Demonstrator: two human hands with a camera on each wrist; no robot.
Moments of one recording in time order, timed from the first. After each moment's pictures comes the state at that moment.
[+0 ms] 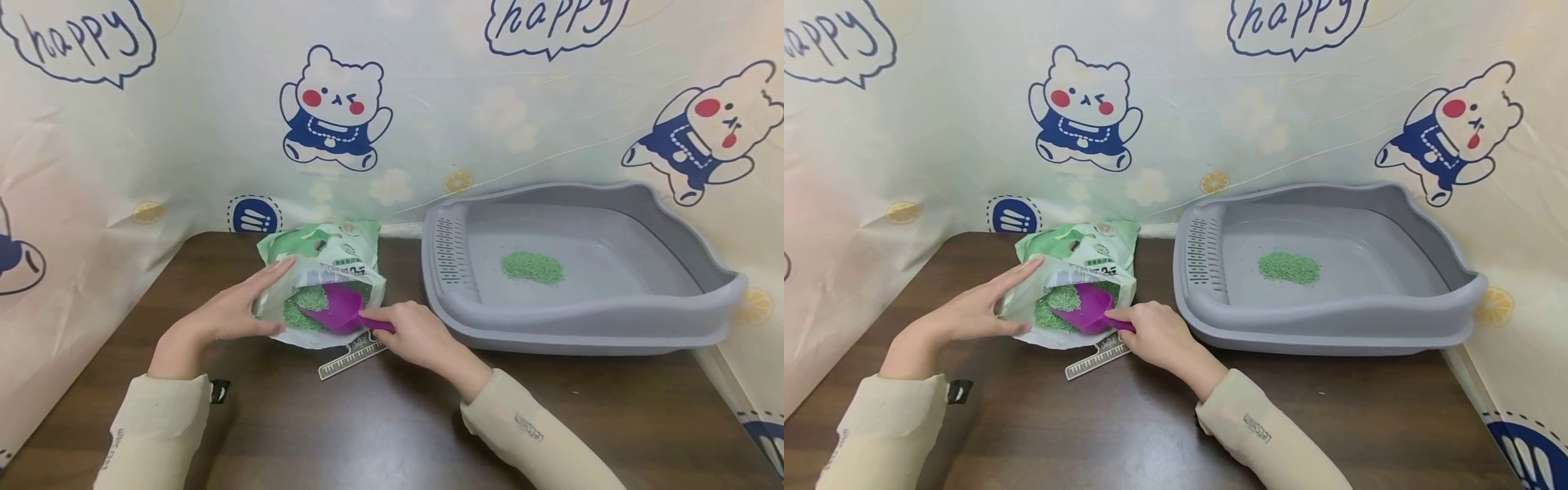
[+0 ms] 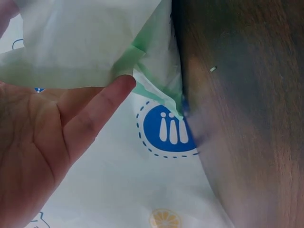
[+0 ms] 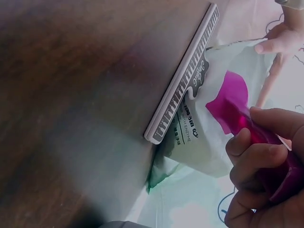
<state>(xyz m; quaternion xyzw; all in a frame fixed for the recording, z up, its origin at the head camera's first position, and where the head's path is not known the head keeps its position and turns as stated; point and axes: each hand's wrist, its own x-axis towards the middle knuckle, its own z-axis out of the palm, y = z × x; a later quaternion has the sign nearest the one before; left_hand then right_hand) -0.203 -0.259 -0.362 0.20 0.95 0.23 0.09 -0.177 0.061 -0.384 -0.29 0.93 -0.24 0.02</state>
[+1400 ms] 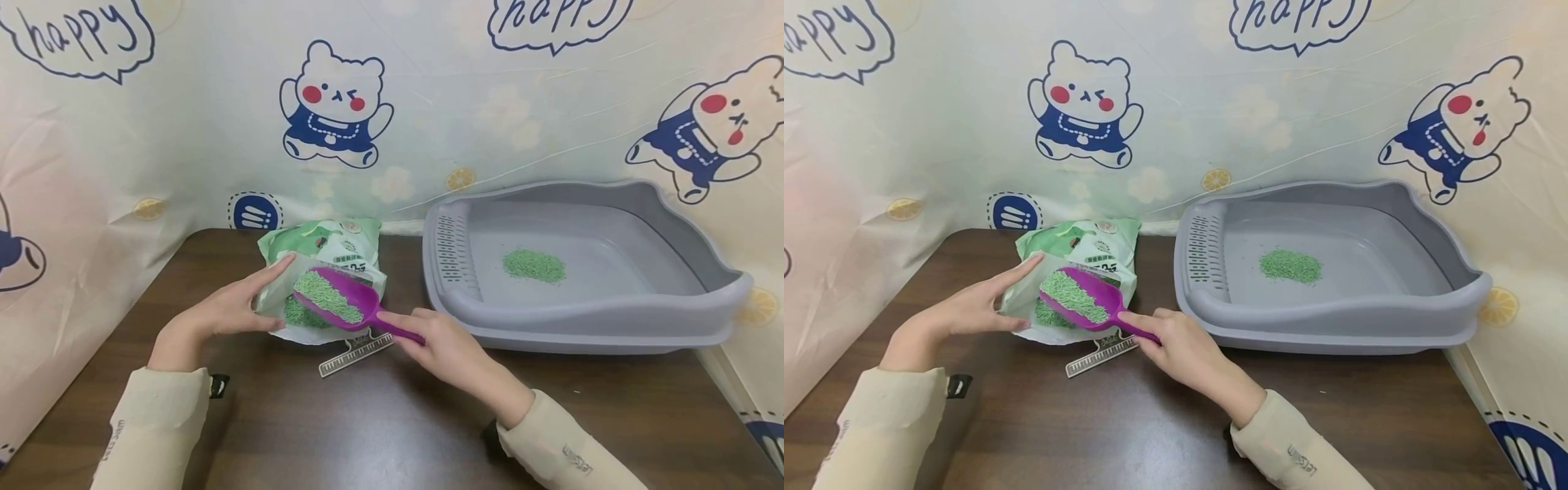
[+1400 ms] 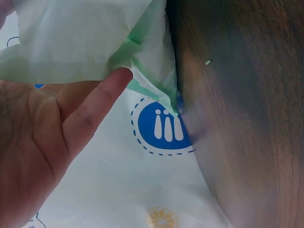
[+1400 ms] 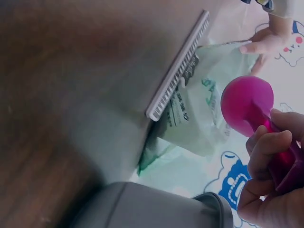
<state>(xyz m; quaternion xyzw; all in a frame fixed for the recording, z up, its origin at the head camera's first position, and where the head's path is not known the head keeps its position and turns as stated) -0.208 -0.262 -0.363 0.20 0.94 0.25 0.11 -0.146 0.102 -0.381 -0.36 0.88 -0.31 -0.11</state>
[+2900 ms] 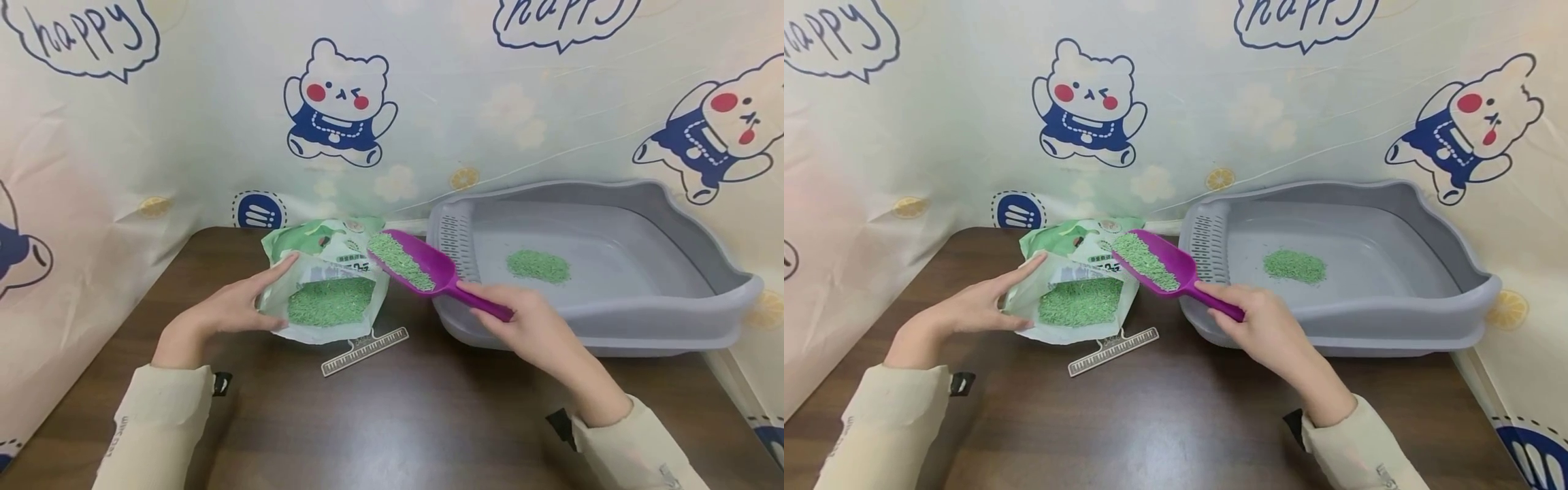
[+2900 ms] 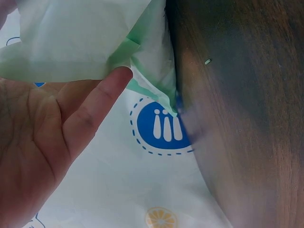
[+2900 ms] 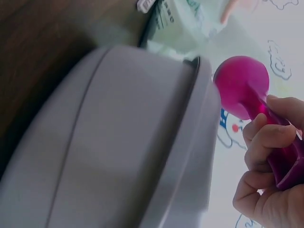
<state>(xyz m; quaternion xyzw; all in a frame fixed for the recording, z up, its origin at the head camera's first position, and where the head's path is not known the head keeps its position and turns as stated) -0.207 -0.262 -0.363 0.18 0.95 0.22 0.13 -0.144 0.188 -0.341 -0.28 0.90 -0.32 -0.13</state>
